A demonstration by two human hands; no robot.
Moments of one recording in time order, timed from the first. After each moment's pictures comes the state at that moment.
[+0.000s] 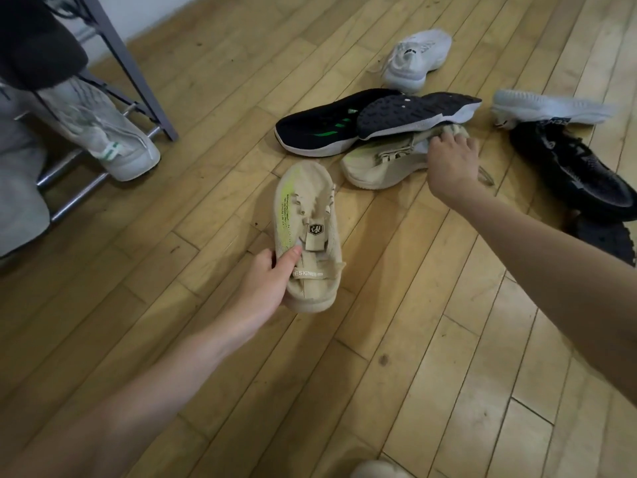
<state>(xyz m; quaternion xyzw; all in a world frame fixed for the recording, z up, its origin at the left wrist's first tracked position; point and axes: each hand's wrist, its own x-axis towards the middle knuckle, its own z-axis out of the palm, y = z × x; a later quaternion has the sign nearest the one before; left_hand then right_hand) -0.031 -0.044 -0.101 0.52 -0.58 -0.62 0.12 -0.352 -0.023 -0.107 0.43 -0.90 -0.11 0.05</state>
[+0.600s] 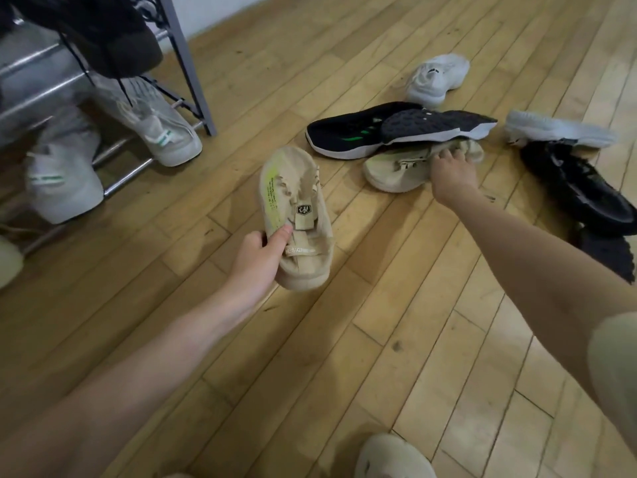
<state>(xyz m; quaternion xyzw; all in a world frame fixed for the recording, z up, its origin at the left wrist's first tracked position) 0.013 -0.055 -0.067 0.54 -0.55 -0.61 0.18 -0.337 -0.034 -0.112 0.45 -0.88 -0.14 0.00</state>
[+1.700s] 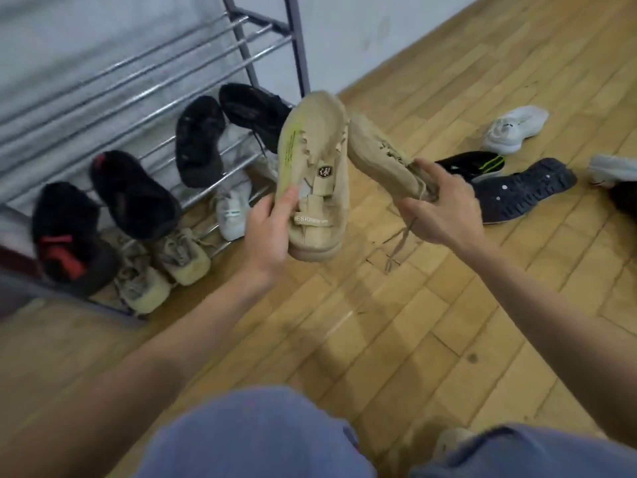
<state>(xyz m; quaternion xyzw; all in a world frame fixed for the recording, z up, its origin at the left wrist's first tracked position) 0.100 -0.062 0.080 0.50 -0.56 -0.50 0.42 -0.121 -0.003 0.049 0.44 -0.82 0.33 -0.17</state>
